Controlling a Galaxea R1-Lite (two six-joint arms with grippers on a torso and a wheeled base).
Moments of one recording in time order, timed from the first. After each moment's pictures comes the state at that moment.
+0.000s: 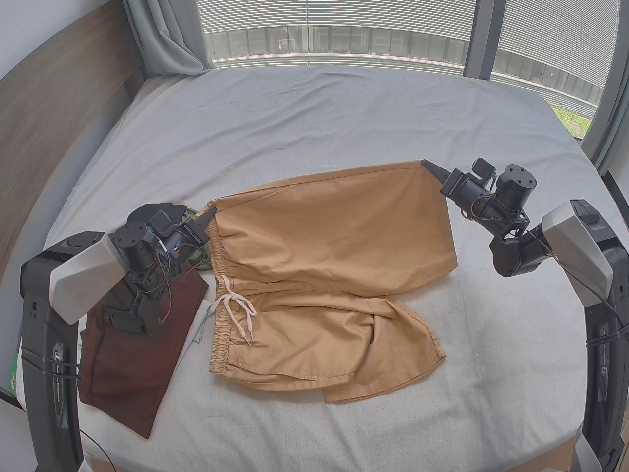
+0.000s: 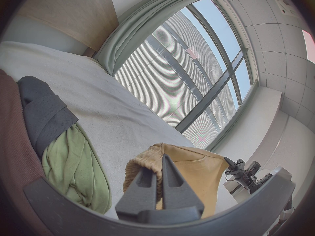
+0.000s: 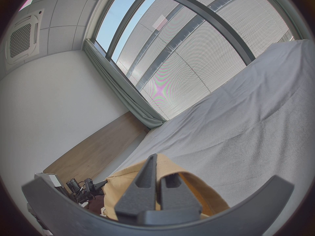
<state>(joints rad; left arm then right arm) -0.08 2.50 -1.15 -1.55 -0.35 -0.69 0.12 2.48 -1.56 -1.20 0.52 0.63</state>
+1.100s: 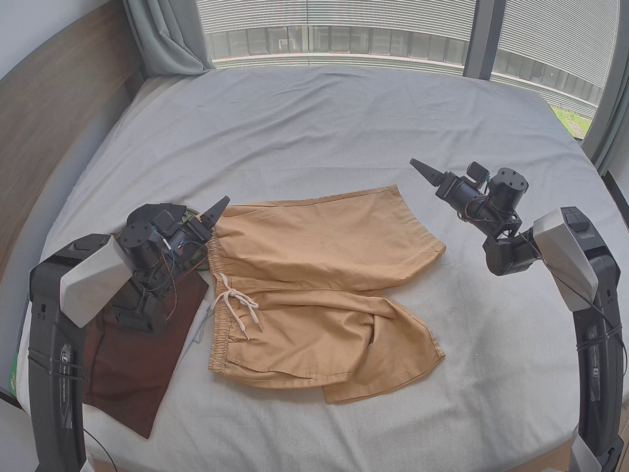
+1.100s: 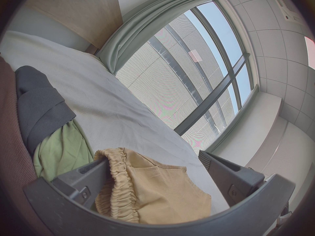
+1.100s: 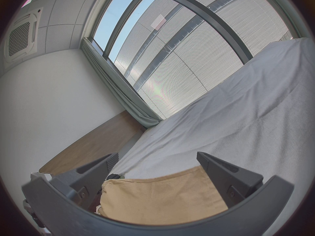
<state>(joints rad) -0.08 2.55 -1.24 -1.53 -0.34 -0.74 0.11 2.57 -1.70 -1.13 0.52 0.62</state>
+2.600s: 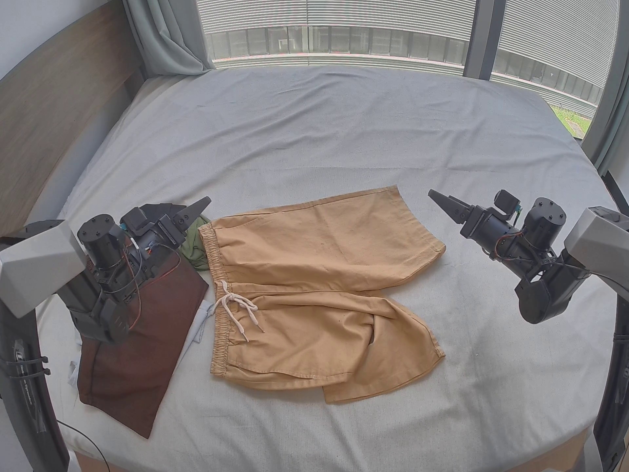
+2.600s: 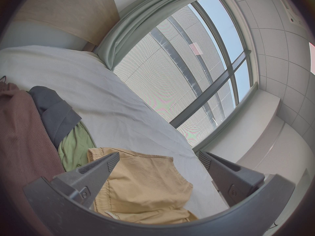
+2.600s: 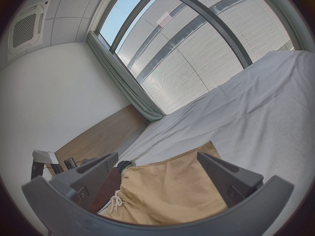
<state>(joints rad) -0.05 2.25 -0.85 -1.55 -0.45 -0.74 0.13 2.26 -0.95 -1.53 0.52 0.54</state>
